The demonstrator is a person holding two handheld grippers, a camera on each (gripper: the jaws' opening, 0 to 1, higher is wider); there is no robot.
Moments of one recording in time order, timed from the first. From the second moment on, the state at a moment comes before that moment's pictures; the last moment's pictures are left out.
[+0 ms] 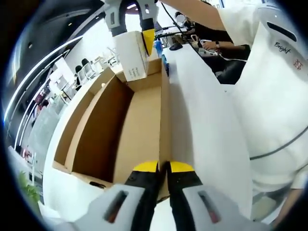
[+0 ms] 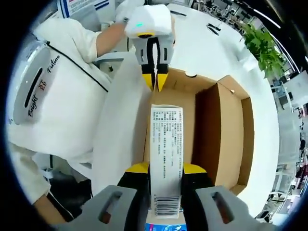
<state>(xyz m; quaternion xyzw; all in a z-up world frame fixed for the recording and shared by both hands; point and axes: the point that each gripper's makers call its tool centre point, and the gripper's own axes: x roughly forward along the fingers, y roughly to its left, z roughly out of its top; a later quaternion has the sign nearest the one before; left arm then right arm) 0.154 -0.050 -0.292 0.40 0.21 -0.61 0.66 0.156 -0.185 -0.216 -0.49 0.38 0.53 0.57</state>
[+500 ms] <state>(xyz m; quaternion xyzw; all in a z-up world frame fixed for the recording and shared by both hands) 0.154 -0.050 -0.292 0.40 0.21 -0.61 0.66 0.124 -0.190 -0.222 -0.52 0.38 0.54 0.55</state>
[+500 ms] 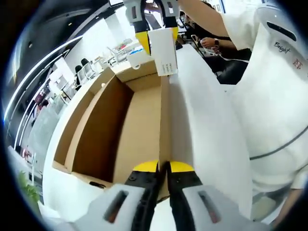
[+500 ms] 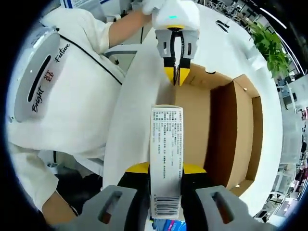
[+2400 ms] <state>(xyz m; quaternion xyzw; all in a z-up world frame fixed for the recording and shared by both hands) 0.154 -0.050 -0.292 0.40 0.20 -0.61 0.66 0.076 -0.319 -0.239 -0.47 0.45 0.46 0.61</state>
